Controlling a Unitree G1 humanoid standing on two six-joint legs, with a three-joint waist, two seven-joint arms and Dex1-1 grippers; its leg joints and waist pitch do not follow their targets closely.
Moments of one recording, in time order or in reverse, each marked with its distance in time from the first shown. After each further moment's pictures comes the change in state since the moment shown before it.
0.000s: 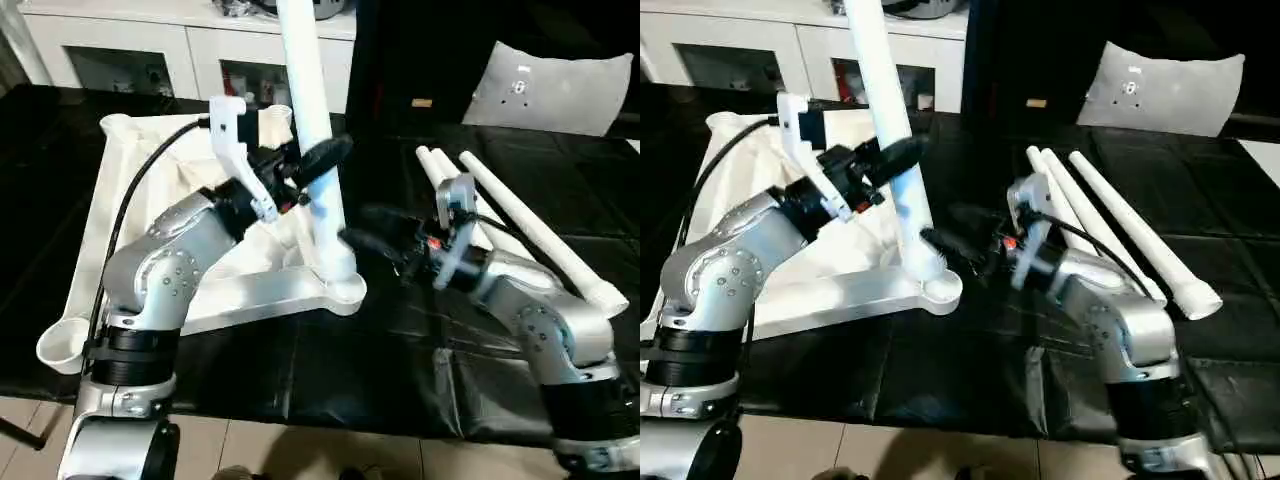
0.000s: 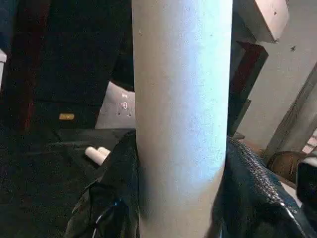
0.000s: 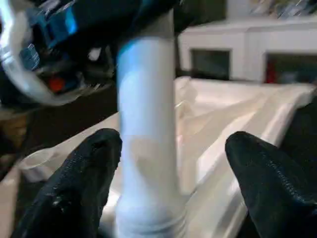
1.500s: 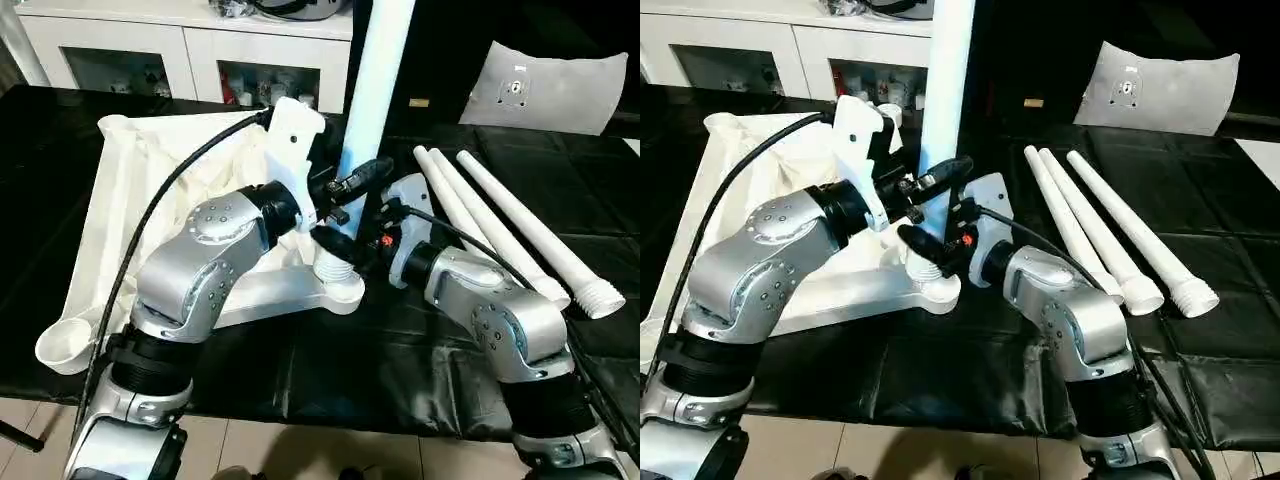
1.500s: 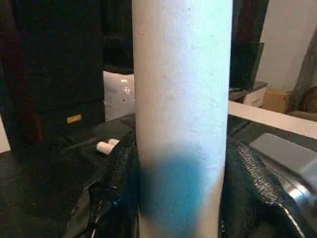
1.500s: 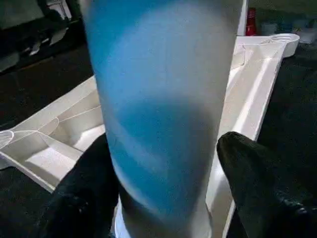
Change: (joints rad) left arm -0.017 0.006 -0.196 -0.093 0.245 -0.012 0.012; right arm -0.047 0.096 0.108 0.025 -0.087 0.180 -0.200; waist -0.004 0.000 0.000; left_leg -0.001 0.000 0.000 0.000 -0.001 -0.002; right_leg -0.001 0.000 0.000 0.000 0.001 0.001
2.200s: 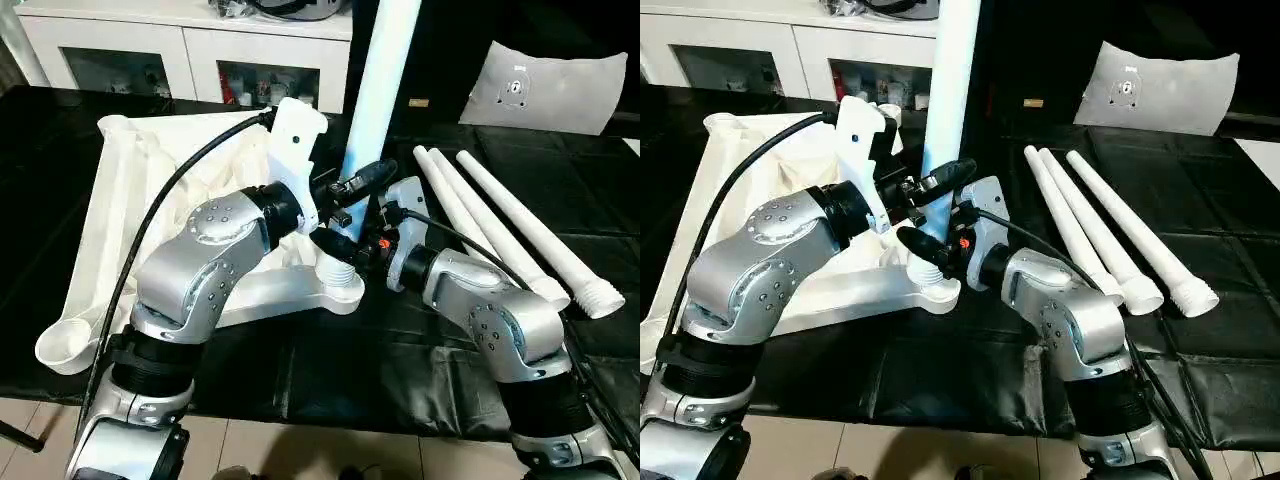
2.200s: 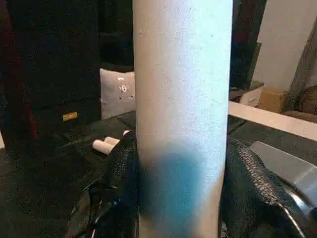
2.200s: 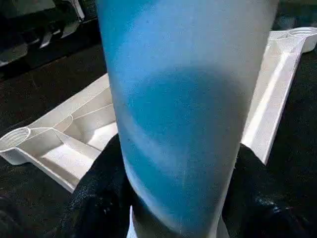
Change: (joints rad) left arm 0.000 -0.010 0.017 -0.018 -0.008 0.040 -0.001; right arm 0.000 0.003 0.004 0.003 0.011 0.002 0.032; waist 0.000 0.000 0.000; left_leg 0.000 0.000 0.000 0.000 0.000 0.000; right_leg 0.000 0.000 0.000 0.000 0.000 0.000
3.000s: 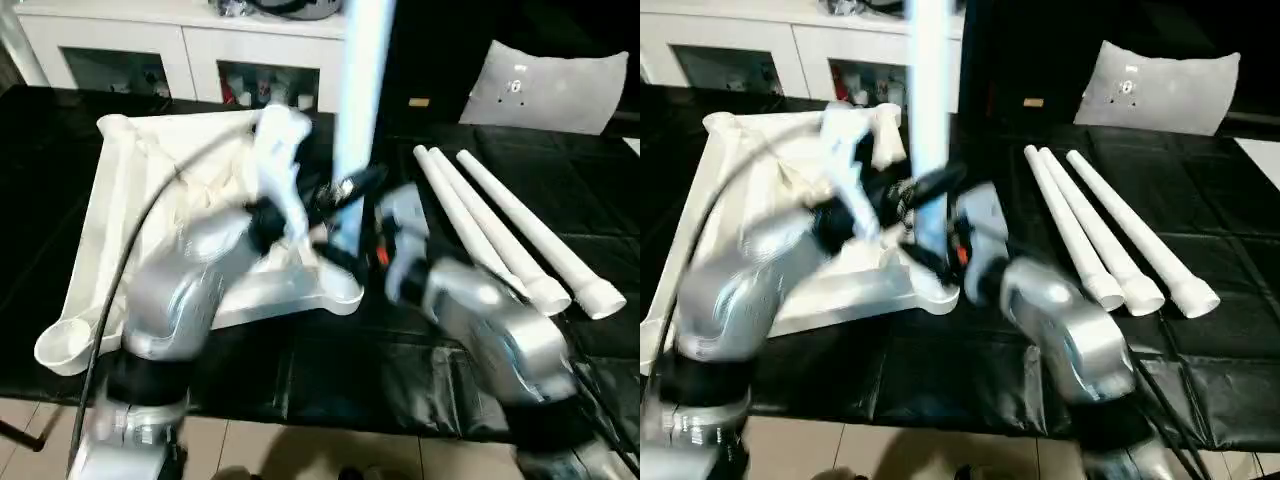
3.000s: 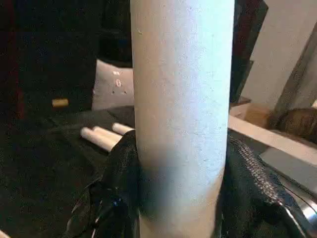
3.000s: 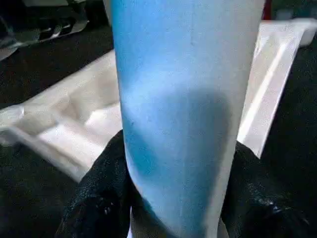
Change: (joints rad) left arm 0.108 -0.031 0.071 -0.030 -0.088 0.017 -0.016; right arm 0.093 -0.031 0.049 -0.115 -0.042 0.015 -0.018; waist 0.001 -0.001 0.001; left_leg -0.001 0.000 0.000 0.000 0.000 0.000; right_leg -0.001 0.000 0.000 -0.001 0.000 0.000
